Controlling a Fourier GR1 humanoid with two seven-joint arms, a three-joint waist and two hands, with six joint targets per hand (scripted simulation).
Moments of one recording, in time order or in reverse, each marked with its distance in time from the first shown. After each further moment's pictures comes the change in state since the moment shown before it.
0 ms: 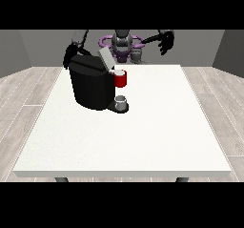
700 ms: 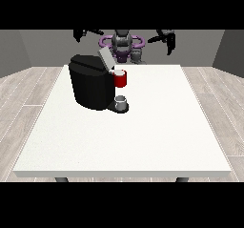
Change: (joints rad) left arm 0.239 -0.054 0.001 -0.069 0.097 -0.023 0.044; right arm -0.095 -0.023 0.086 -0.187 -0.055 0.174 0.060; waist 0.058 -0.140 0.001
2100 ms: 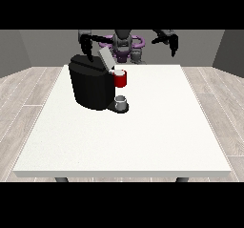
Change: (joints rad) left arm 0.217 0.009 -0.192 -0.577 0.219 0.003 0.172; right arm -0.354 -0.041 -0.093 0.205 -0.124 0.033 0.096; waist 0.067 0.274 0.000
